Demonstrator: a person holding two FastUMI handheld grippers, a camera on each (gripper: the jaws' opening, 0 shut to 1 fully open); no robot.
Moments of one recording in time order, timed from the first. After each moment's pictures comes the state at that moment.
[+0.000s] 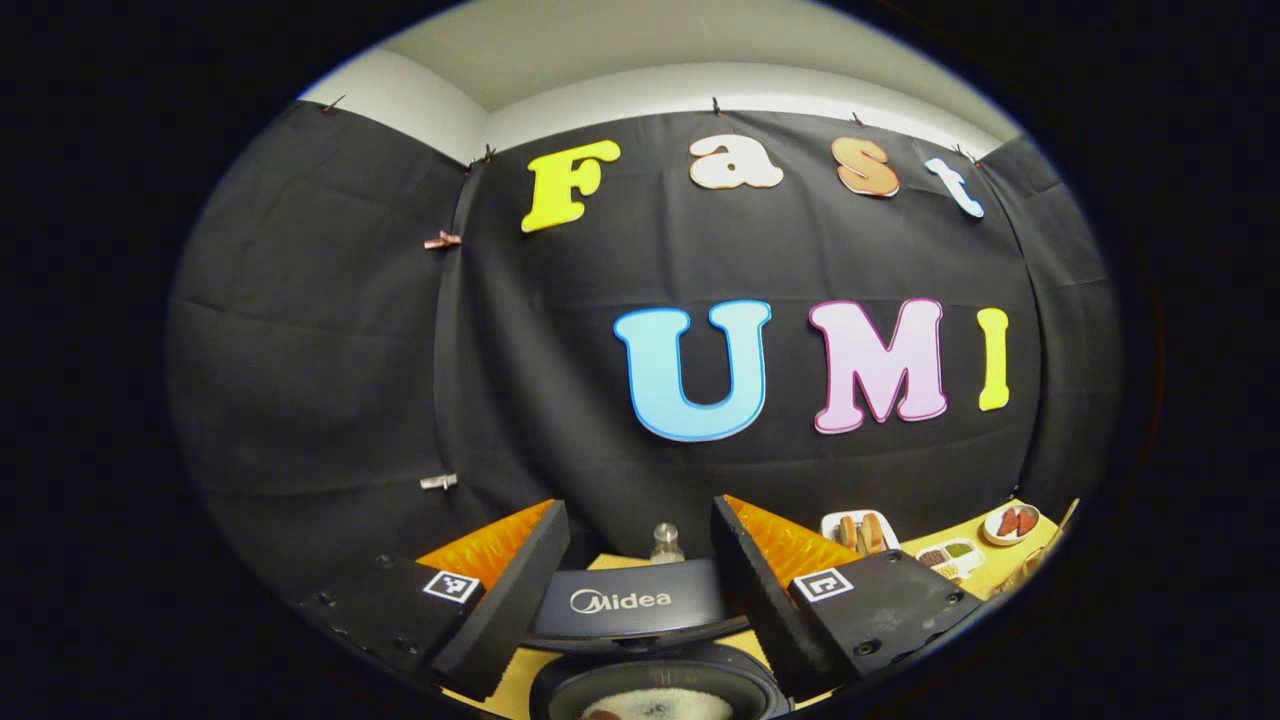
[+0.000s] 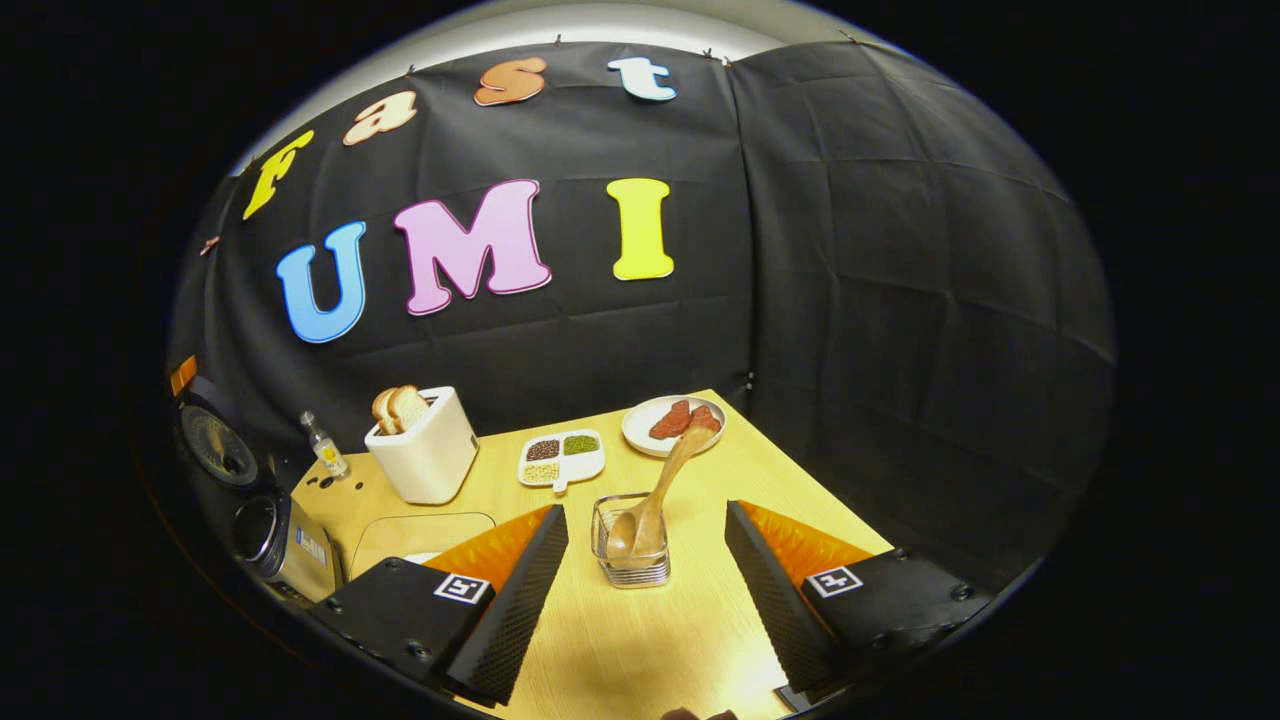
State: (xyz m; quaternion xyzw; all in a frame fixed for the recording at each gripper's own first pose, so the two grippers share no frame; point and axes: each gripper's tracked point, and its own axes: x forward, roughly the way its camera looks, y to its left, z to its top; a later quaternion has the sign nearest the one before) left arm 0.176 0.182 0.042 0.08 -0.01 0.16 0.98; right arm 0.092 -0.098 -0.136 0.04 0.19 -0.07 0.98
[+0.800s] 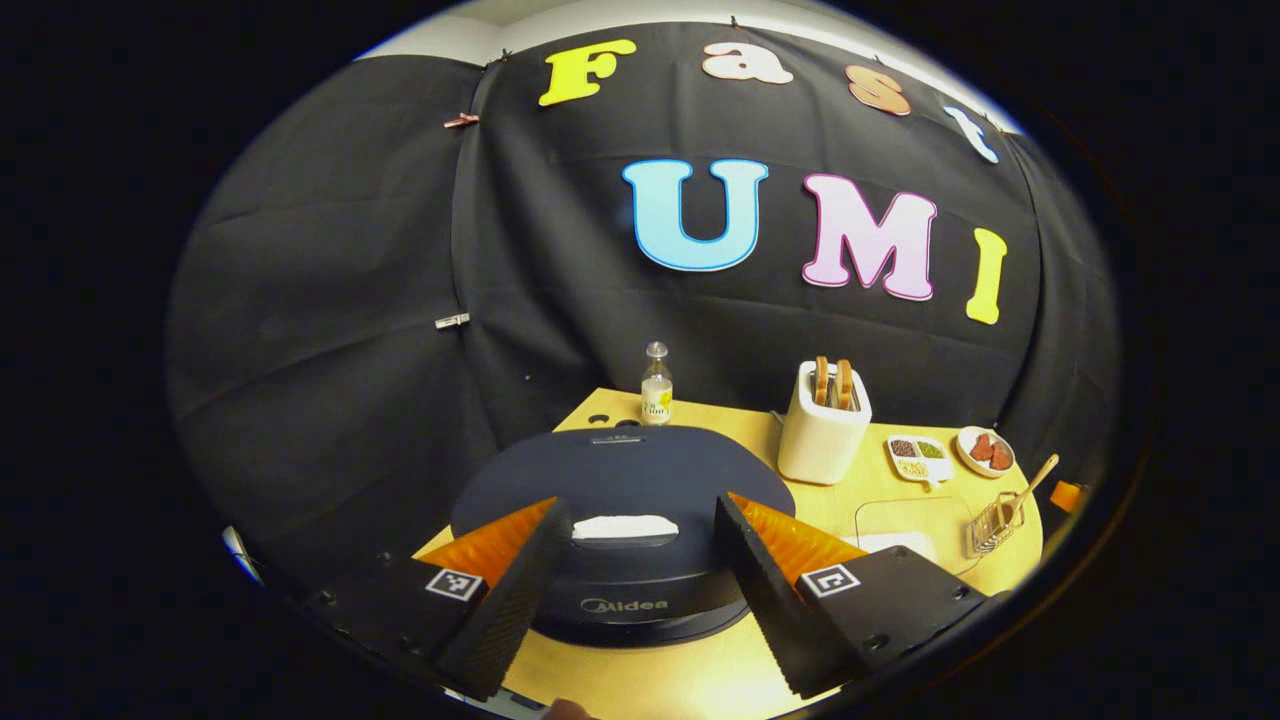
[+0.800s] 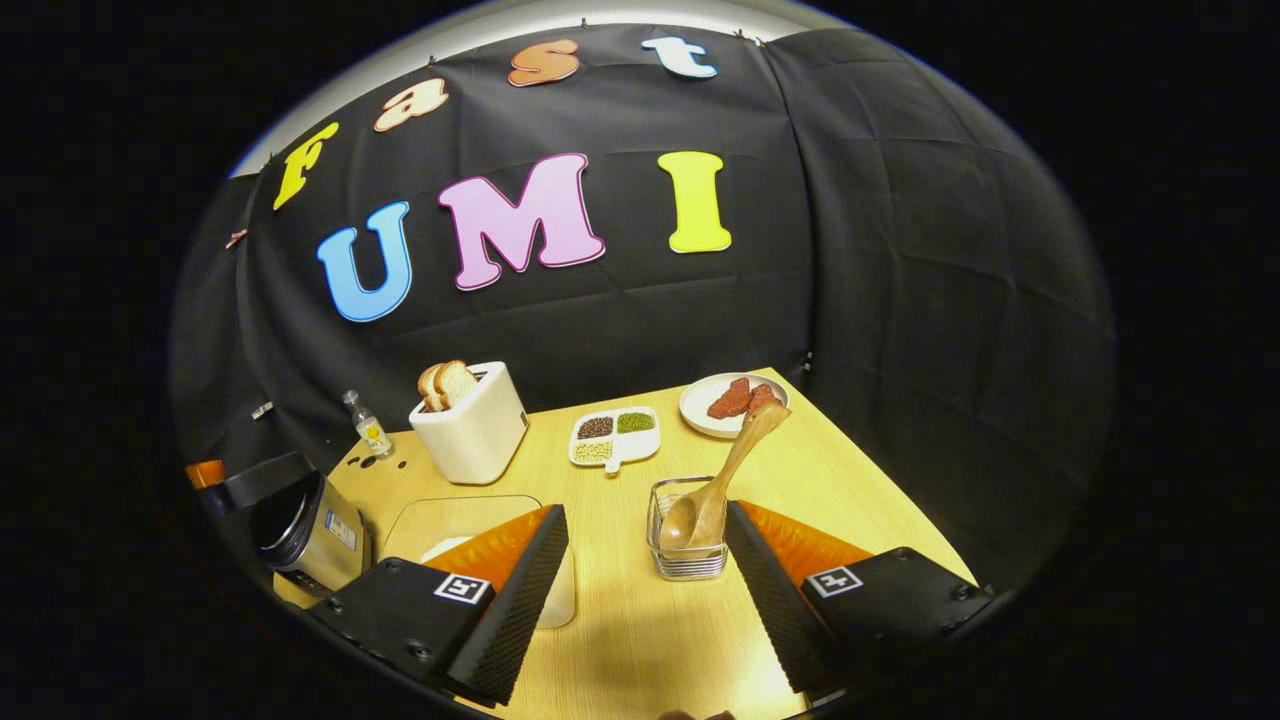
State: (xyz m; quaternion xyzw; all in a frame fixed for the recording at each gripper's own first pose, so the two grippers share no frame) left arm 0.078 0.140 -0.113 0.01 0.18 0.18 0.97; right arm 0.101 -0.068 -0.159 0.06 0.22 0.00 0.97
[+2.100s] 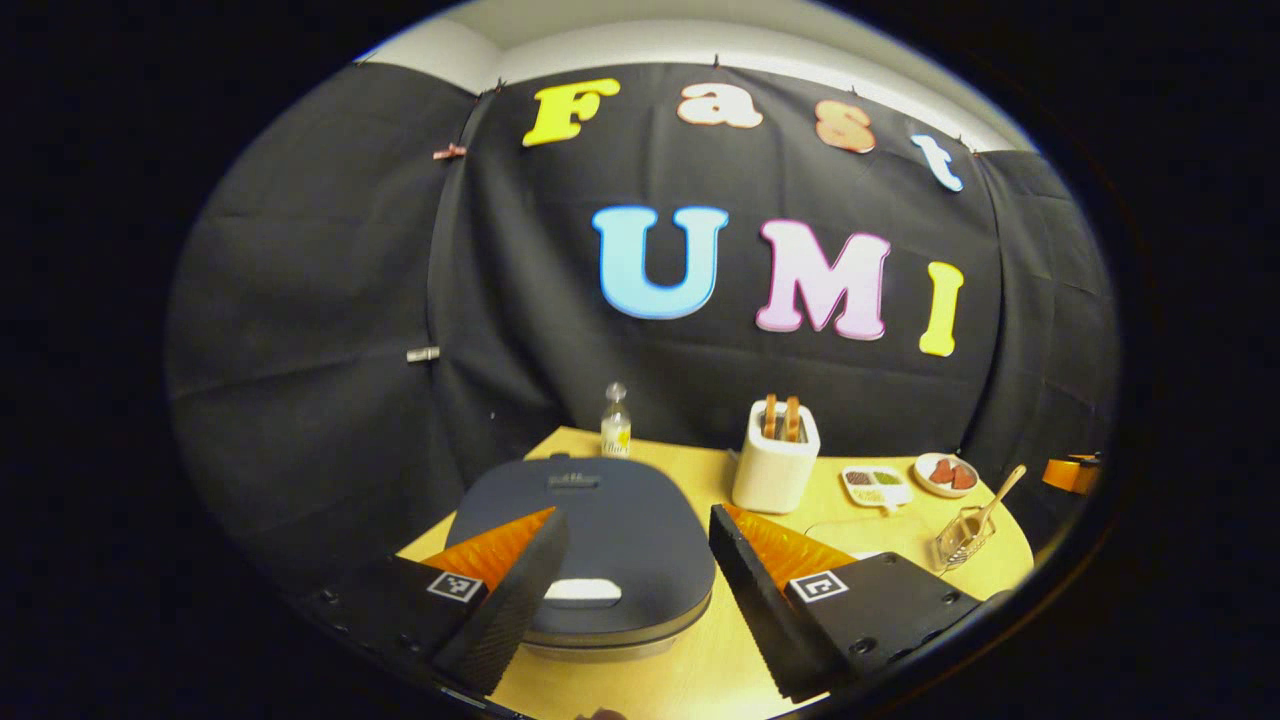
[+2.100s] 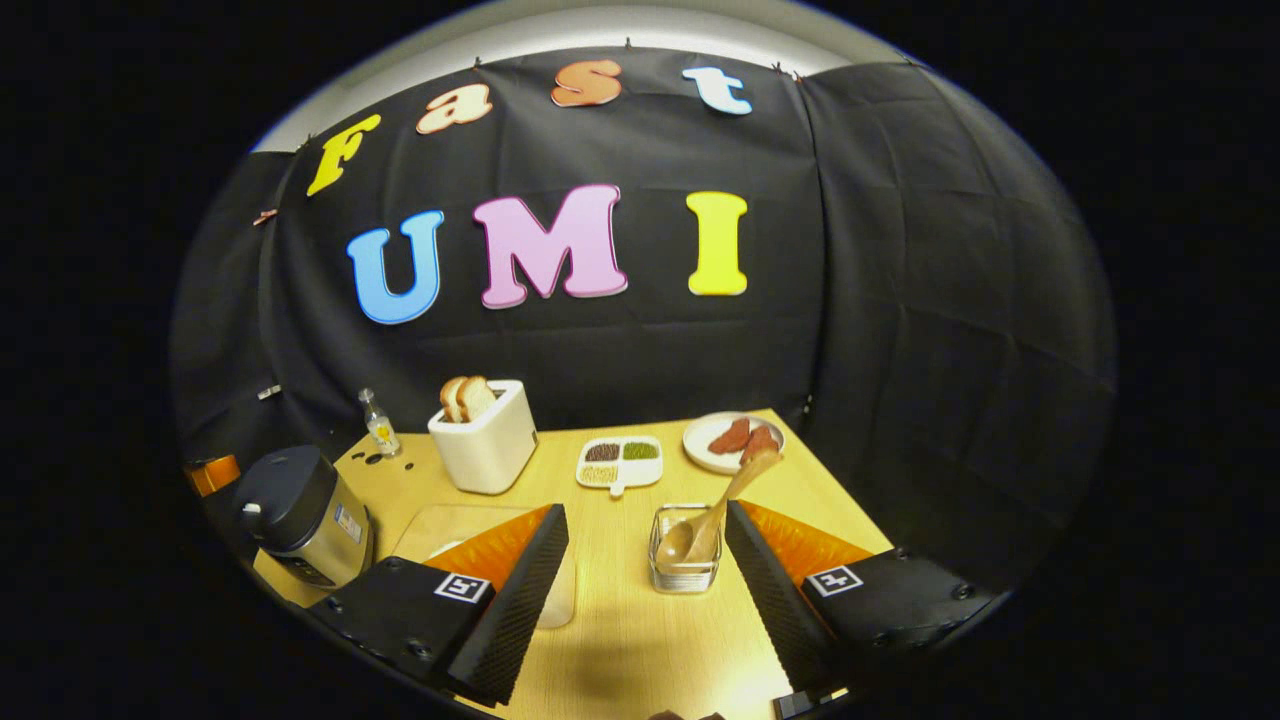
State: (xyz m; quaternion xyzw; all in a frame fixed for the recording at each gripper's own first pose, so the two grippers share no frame) left arm 0.063 0.088 -0.063 0.02 0.07 0.12 0.99; right arm 0.084 -0.047 -0.074 0.01 0.14 0.02 0.99
